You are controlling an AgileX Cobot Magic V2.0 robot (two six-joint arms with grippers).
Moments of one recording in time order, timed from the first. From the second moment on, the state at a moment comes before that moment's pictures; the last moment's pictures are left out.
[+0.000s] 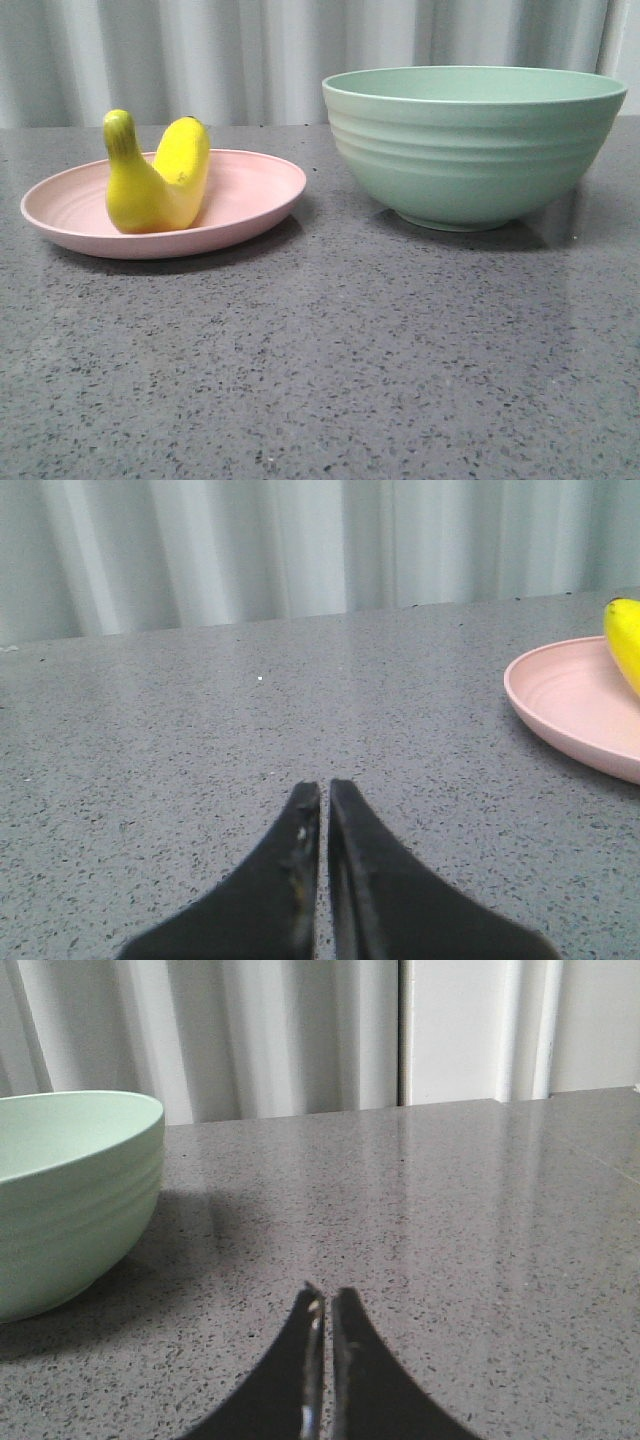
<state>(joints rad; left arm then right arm) -0.03 -0.01 0.00 -0.02 0.12 0.06 -0.14 -0.01 0.01 0.07 0.08 -0.05</state>
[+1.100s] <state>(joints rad) -0.03 0.12 -0.19 -0.08 -0.02 0.06 -0.09 0.28 -0.21 0.08 0.23 -0.05</state>
